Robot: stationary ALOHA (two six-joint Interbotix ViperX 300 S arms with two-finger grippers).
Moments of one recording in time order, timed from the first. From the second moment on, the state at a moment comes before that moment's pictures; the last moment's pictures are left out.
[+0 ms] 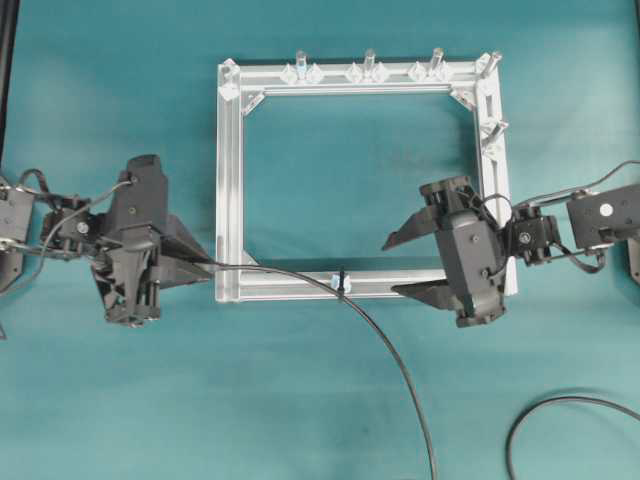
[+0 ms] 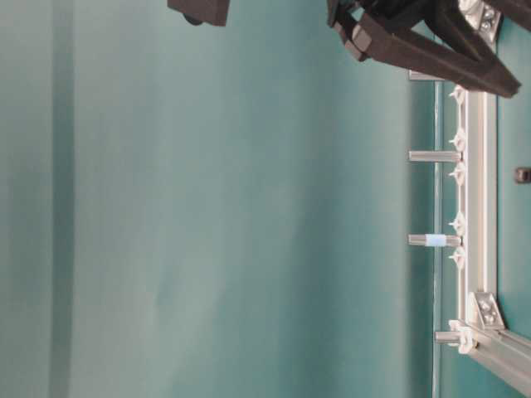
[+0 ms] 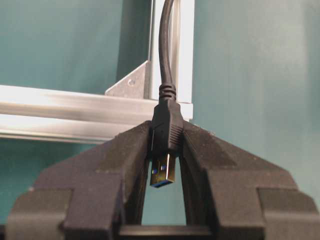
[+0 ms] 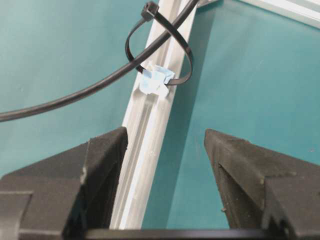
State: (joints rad) left arm -0.13 -0.30 1.06 -0.07 -0.04 -0.19; right arm 0.08 -0.11 0.91 -0.13 -0.21 0.05
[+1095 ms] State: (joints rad) left arm -0.15 -0.16 1.12 -0.07 -0.07 -0.20; right arm 0.09 -0.11 0.89 -0.13 -0.15 0.05
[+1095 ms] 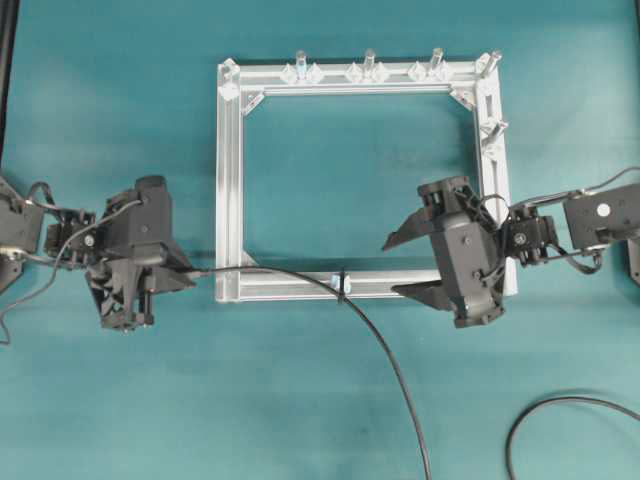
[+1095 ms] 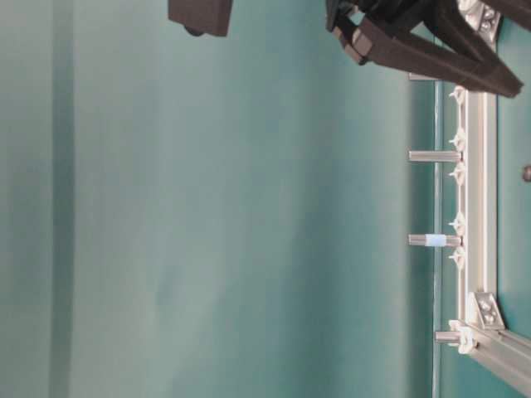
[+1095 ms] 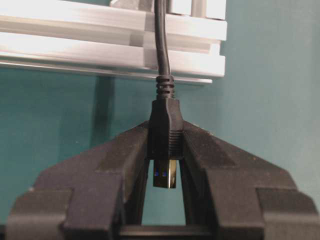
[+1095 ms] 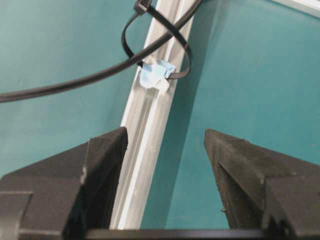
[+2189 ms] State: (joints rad) left arm -0.16 -0.23 1.08 -0.06 0.01 -0.18; right arm 0.09 -0.11 0.89 -0.13 -0.15 0.05
